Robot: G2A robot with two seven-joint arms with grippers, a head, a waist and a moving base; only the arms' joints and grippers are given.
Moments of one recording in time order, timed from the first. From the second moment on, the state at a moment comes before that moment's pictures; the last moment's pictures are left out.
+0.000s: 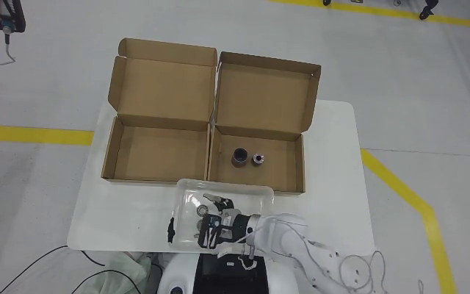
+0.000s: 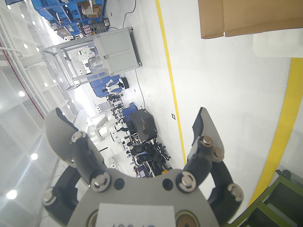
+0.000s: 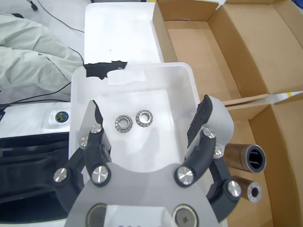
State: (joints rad) left arm 0.11 -0.38 -0.87 -1.29 2.37 -0.77 0.65; right arm -1.28 -1.20 0.65 -1.86 -1.51 -0.50 0.33
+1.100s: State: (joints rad) left arm 0.11 -0.38 -0.87 -1.29 2.37 -0.77 0.65; right arm -1.06 -1.33 0.50 -1.51 -1.43 -0.46 0.42
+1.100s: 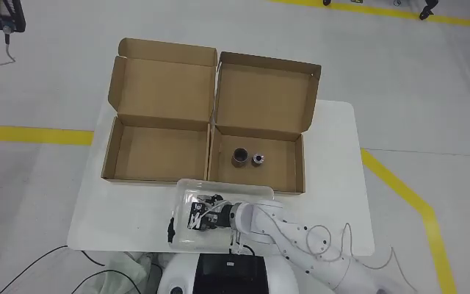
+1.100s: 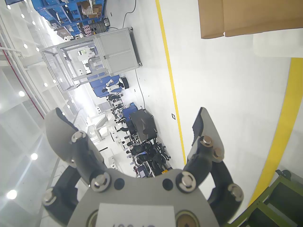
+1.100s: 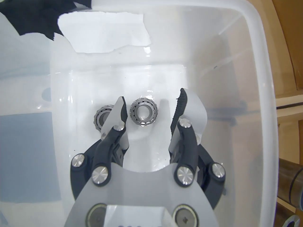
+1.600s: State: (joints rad) left arm 0.11 -0.38 -0.87 -1.29 2.37 -0.77 0.65; right arm -1.06 -1.35 0.50 -1.47 -1.43 -0.47 0.45
